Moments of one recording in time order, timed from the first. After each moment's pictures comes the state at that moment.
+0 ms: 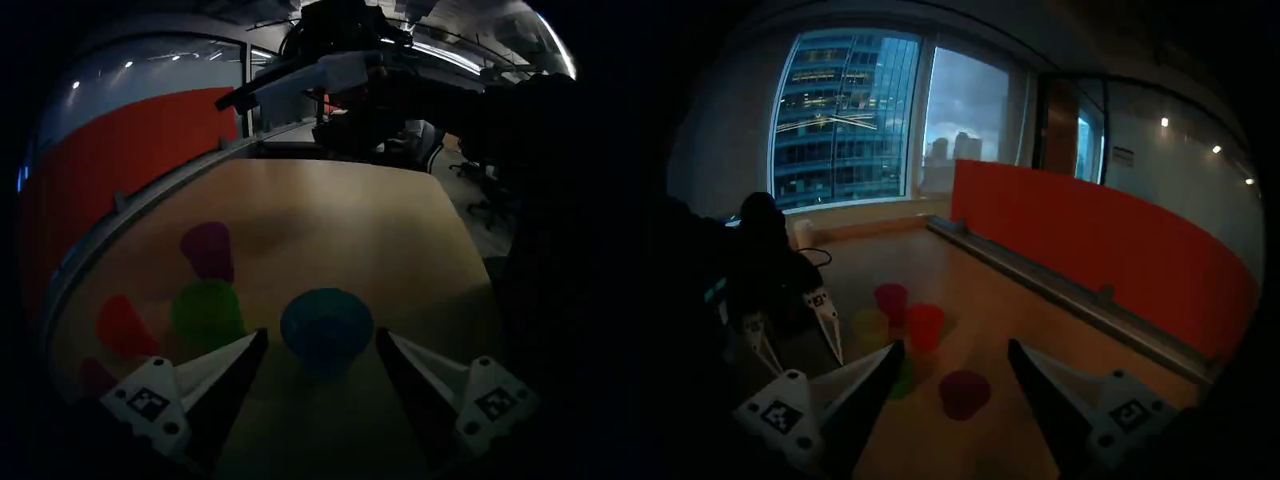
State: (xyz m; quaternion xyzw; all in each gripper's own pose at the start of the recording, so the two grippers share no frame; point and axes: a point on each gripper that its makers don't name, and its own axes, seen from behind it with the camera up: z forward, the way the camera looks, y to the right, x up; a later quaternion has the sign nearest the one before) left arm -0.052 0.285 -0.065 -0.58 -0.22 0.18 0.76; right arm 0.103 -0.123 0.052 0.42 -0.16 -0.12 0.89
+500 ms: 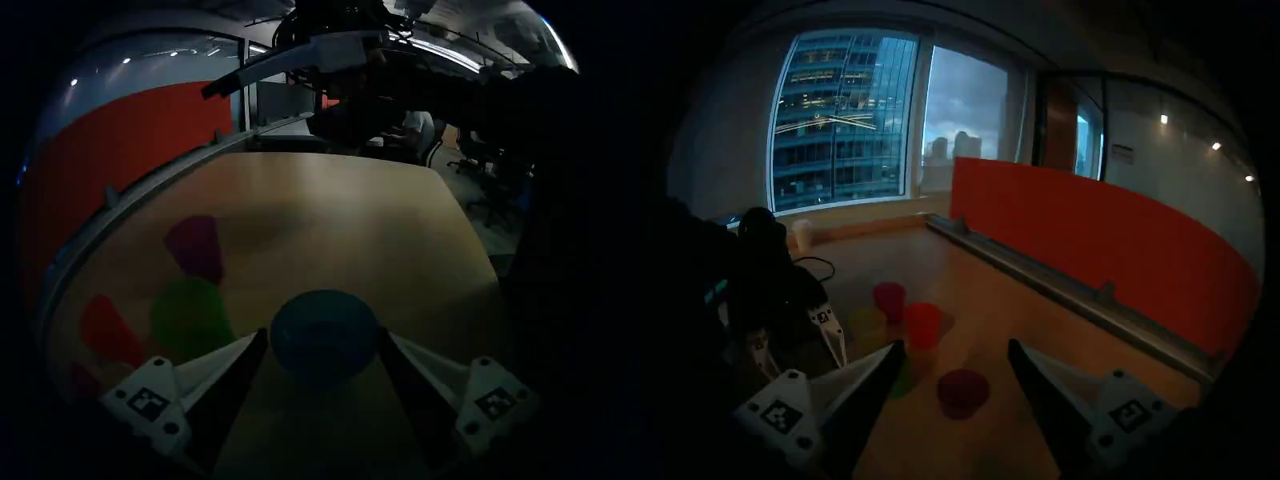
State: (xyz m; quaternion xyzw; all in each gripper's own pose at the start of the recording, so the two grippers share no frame) left arm -0.072 0.305 -0.061 -0.59 -0.23 0.18 0.75; right arm 0.097 -0.121 0.057 0.42 -0.16 -0.12 0.89
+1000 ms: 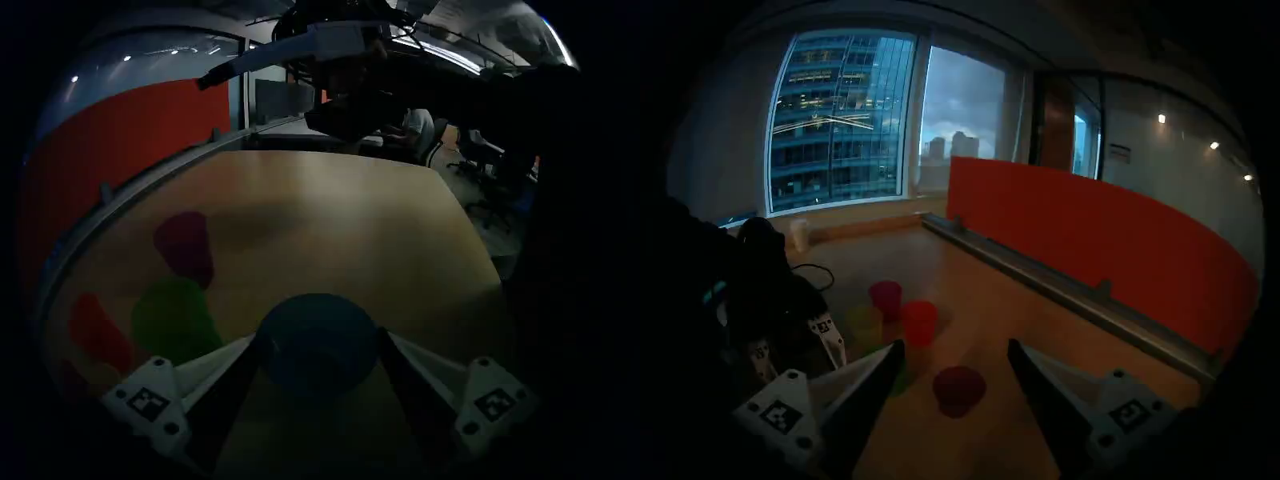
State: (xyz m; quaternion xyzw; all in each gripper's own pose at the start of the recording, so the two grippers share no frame) left arm -0.085 0.319 -0.063 -0.59 -0.23 0.18 0.75; right arm 0.096 -0.115 0.057 0.42 -0.16 -0.12 0.89
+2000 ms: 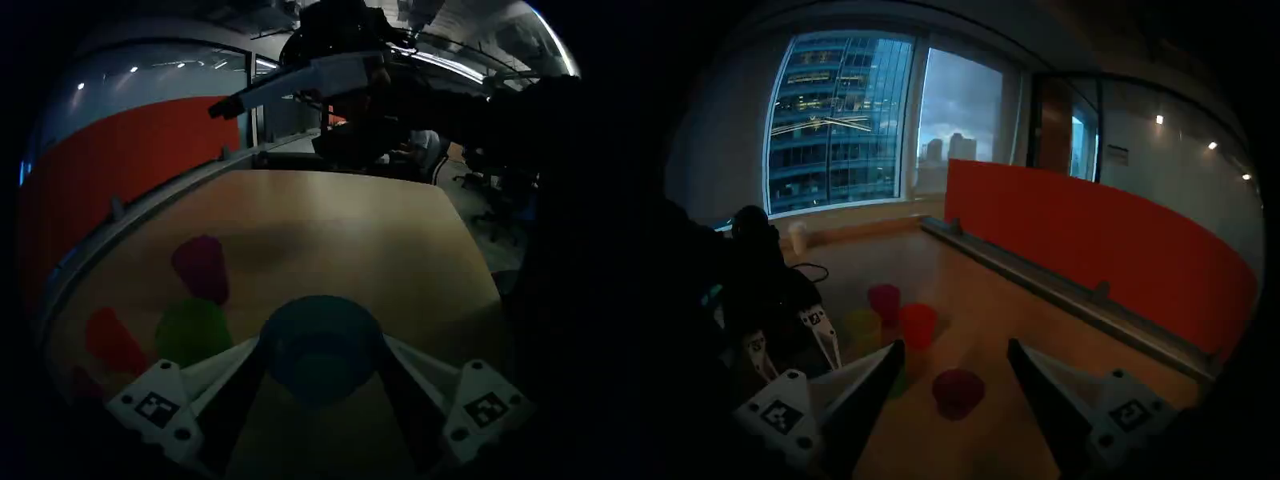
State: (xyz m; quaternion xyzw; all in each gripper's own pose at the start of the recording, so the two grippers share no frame) left arm -0.050 0.318 -0.057 -0.58 -0.20 0.16 0.77; right arm 0.100 -0.117 0.058 0.41 -0.15 -0.11 0.89
